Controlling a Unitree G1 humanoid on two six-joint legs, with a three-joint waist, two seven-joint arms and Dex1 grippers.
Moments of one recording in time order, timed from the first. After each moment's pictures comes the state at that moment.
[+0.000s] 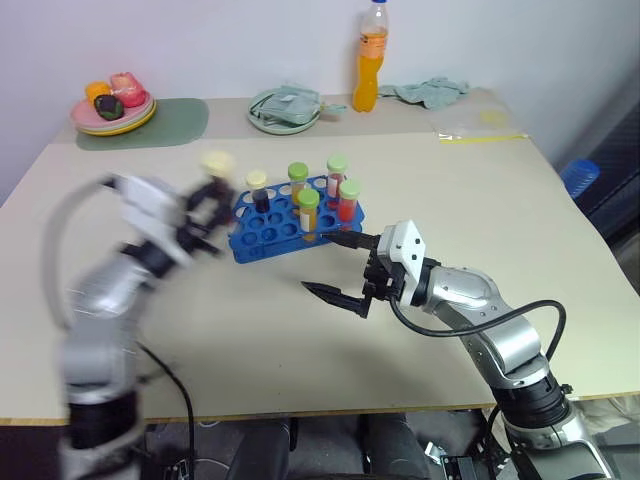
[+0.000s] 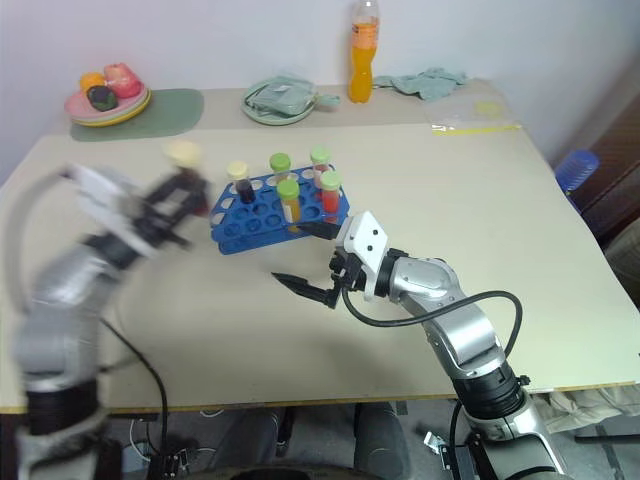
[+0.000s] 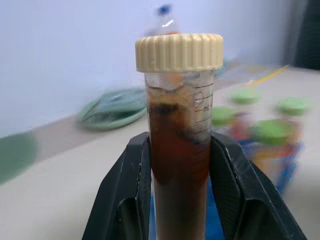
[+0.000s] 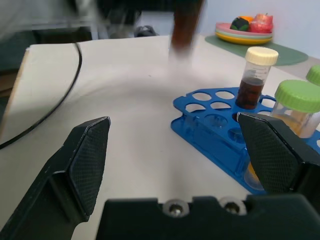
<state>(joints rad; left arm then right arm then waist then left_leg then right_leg) -0.22 0.28 0.15 -0.47 -0.25 0.39 -0.52 -0.35 -0.42 0.22 -0.38 0.34 0.42 0.77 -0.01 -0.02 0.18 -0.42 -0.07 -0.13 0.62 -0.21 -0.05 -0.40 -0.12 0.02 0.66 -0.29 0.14</state>
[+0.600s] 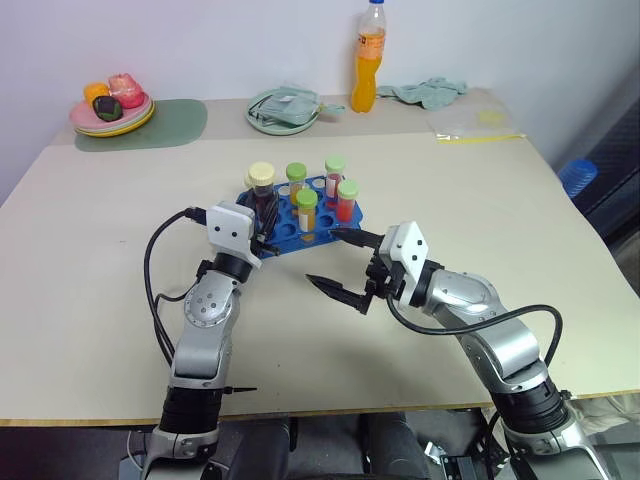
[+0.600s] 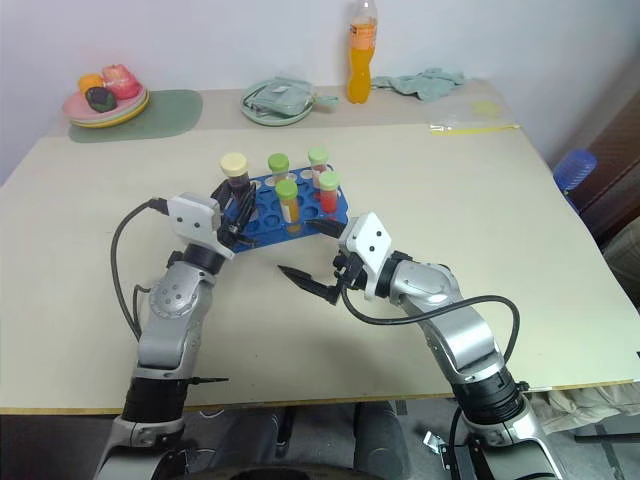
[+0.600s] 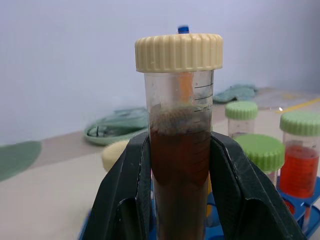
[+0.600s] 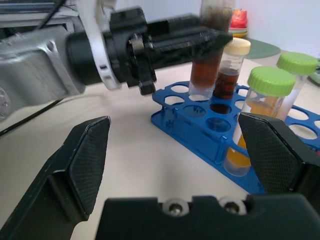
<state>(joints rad) -0.25 0.10 0.01 -0.14 -0.02 -0.01 -0.22 -0.31 -0.42 0.22 -0.39 0.32 0.41 0.69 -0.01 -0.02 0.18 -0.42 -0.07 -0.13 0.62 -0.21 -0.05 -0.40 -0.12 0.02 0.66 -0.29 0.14</state>
